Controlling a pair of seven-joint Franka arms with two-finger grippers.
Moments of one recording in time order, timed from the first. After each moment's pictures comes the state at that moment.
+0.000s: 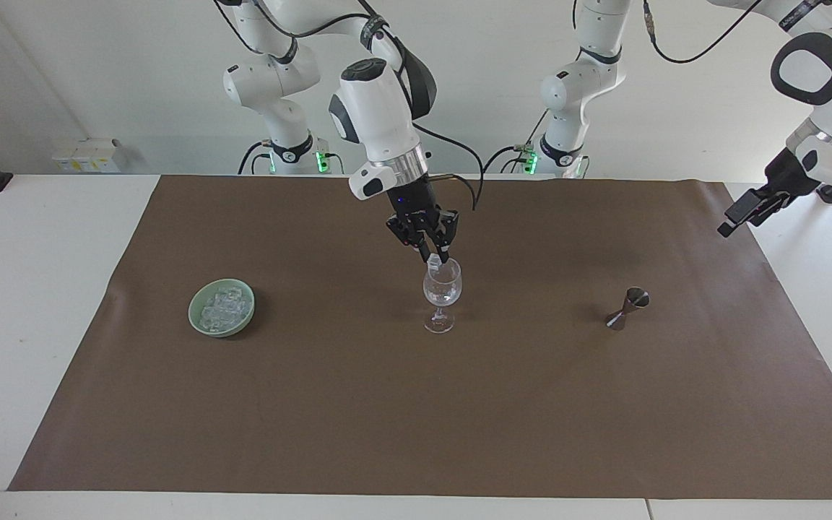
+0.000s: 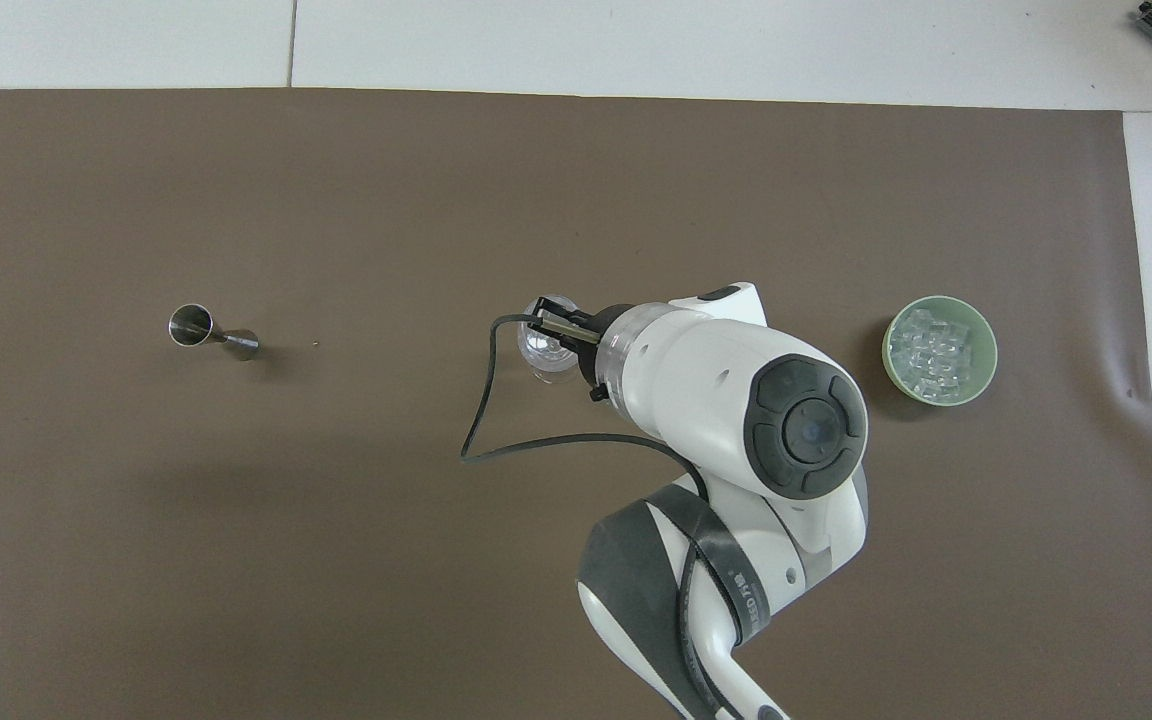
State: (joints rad) left arm 0.44 -0.05 -0.22 -1.80 -0.16 1.78 -0.04; right arm 0.52 0.13 0.05 -1.90 0.14 2.49 0.88
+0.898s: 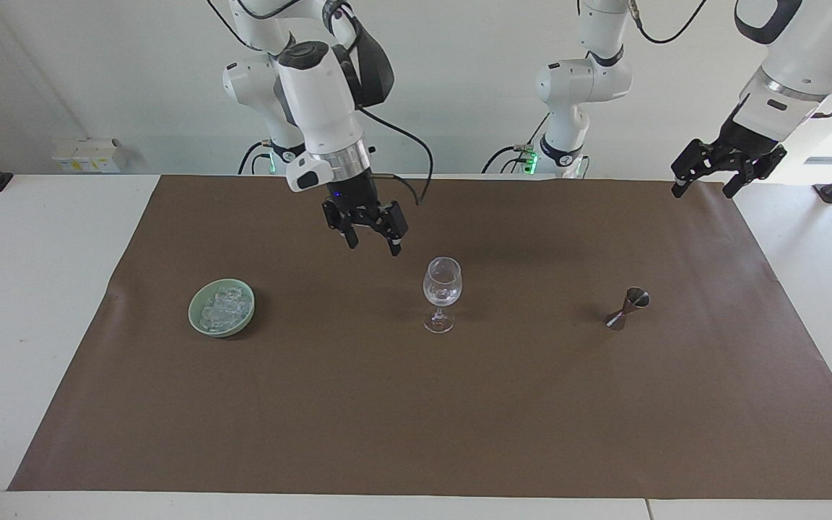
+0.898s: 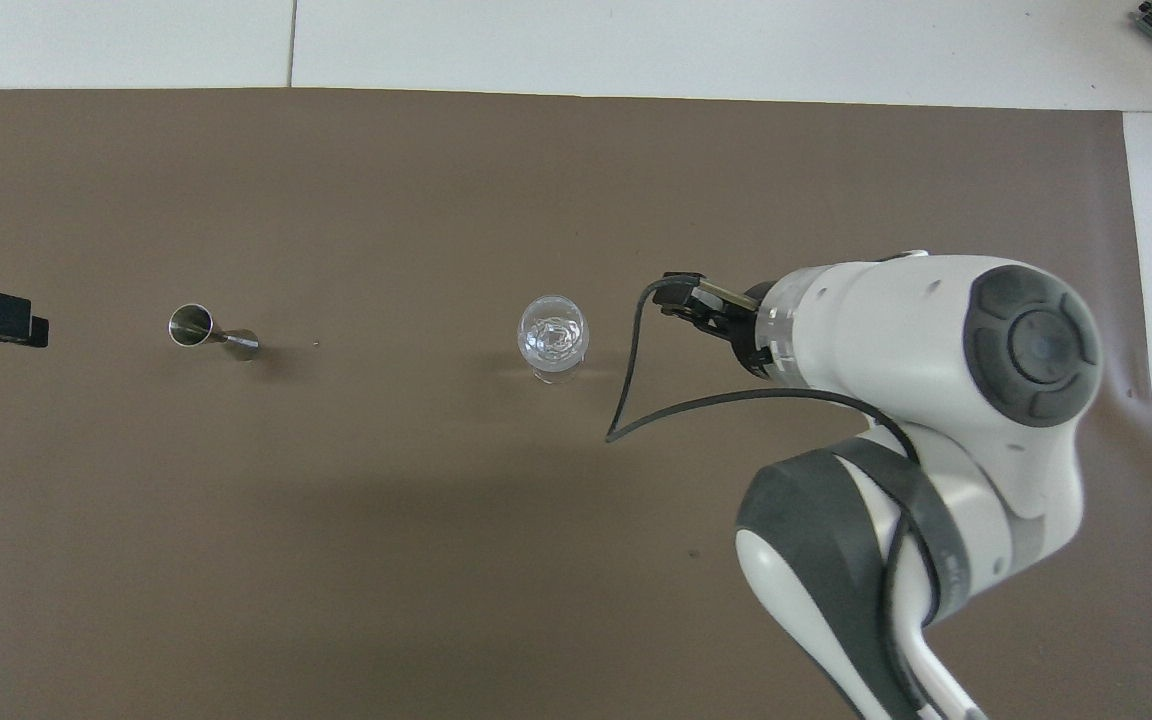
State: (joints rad) left arm 0.04 -0.07 -0.04 -1.61 -0.05 1.57 0.04; right arm 0.32 -0.02 0.03 -1.90 0.09 2.11 0.76
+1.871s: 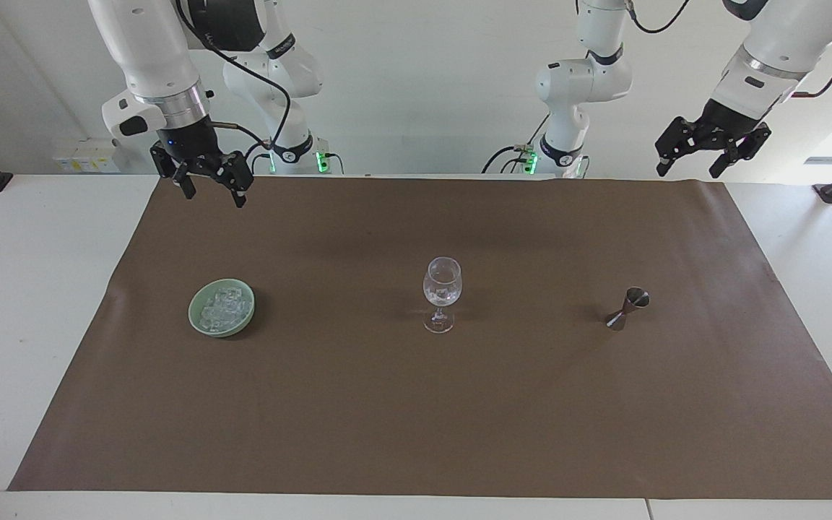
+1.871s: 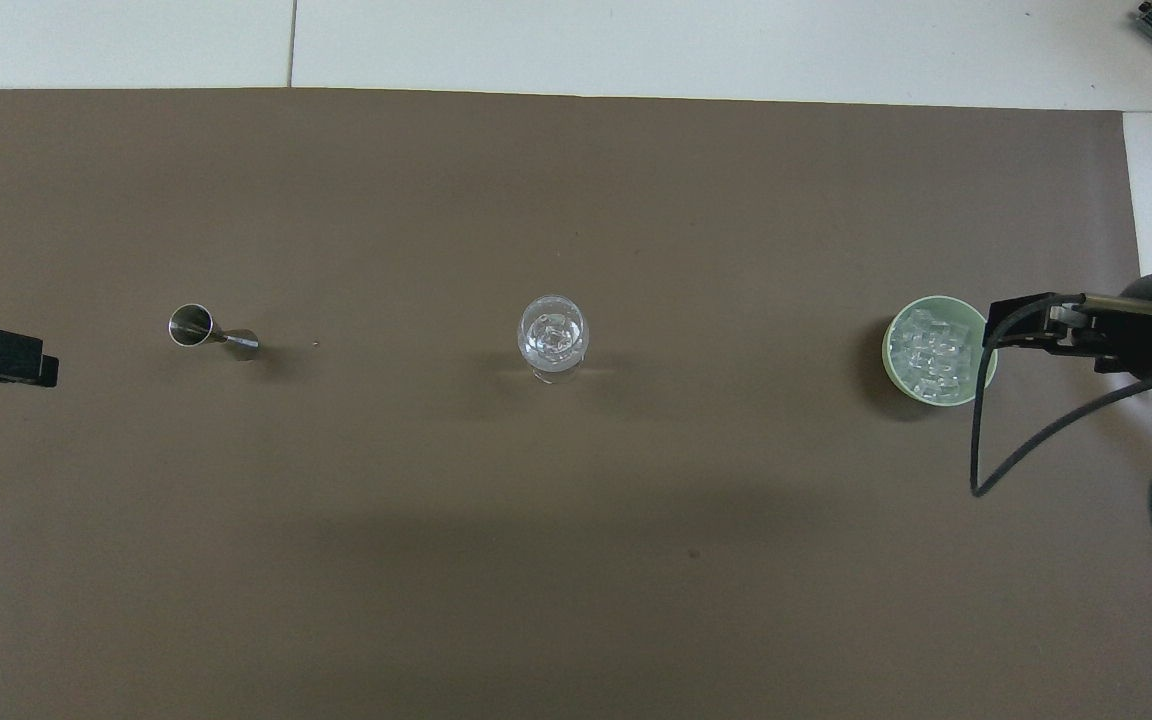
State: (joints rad) left arm 0.03 -0.11 -0.06 -1.62 -0.05 1.48 0.00; right arm 0.01 -0.11 0.03 -1.75 -0.01 1.73 0.27
